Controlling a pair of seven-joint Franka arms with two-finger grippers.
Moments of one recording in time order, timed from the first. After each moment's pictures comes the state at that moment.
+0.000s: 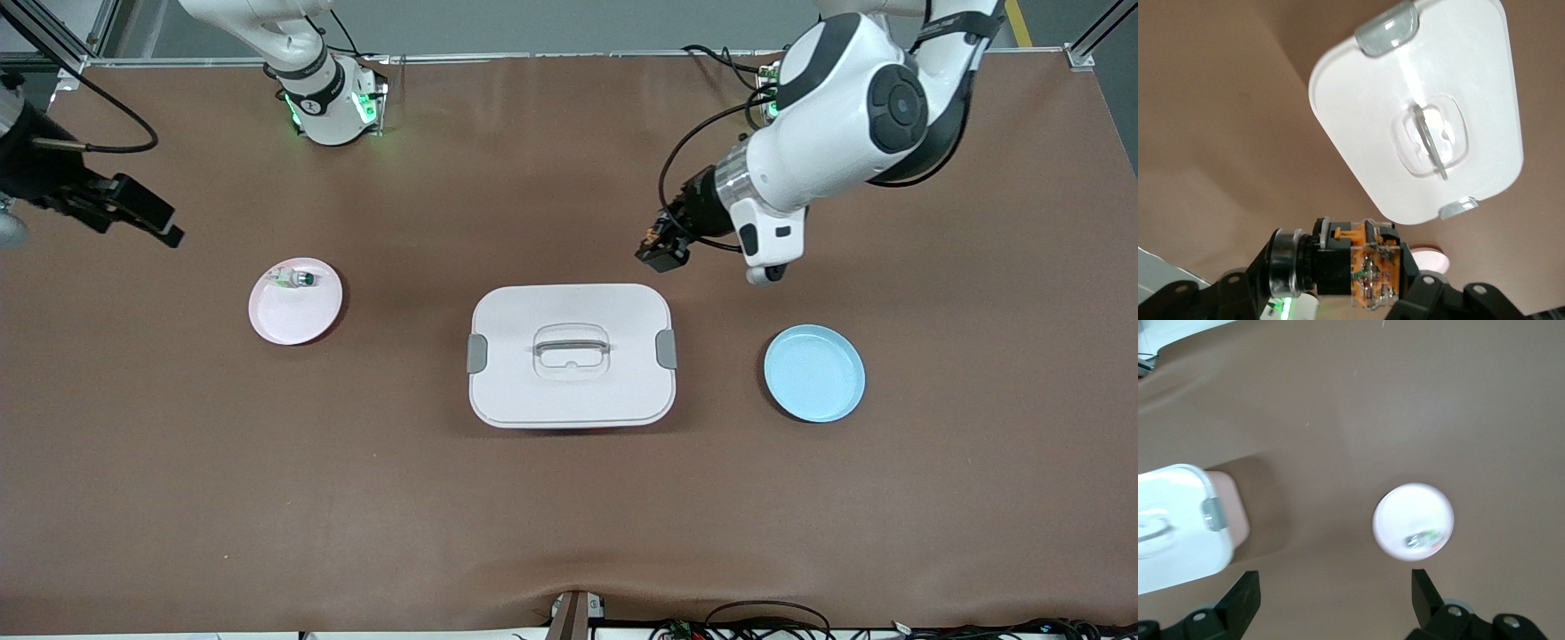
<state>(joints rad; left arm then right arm) -0.18 0.16 -0.41 -1.73 -0.48 2.01 -1.52 0.09 -0.01 0.00 -1.50 0.10 1.54 0.41</state>
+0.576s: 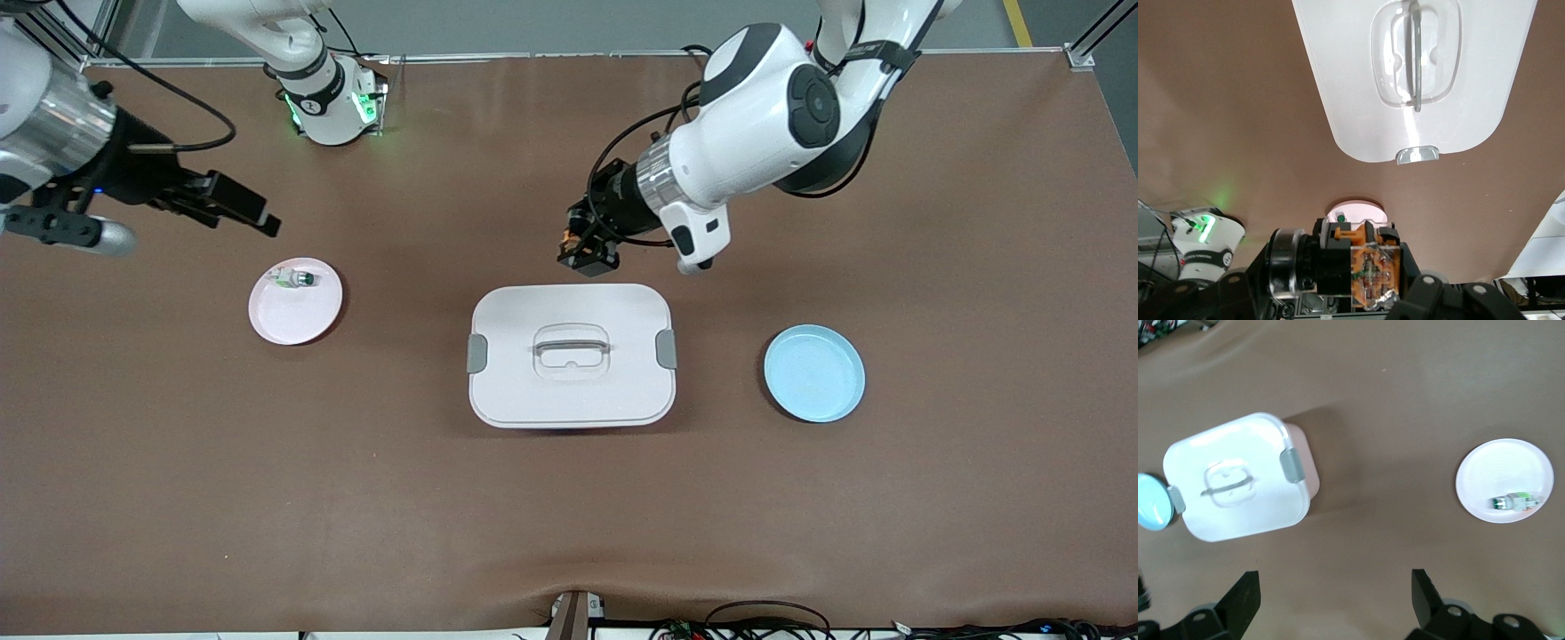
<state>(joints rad) -0.32 0.30 -0.41 -1.60 -0.54 2.20 -1.86 0.20 0.03 0.01 -1.50 0.28 1.54 0.45</state>
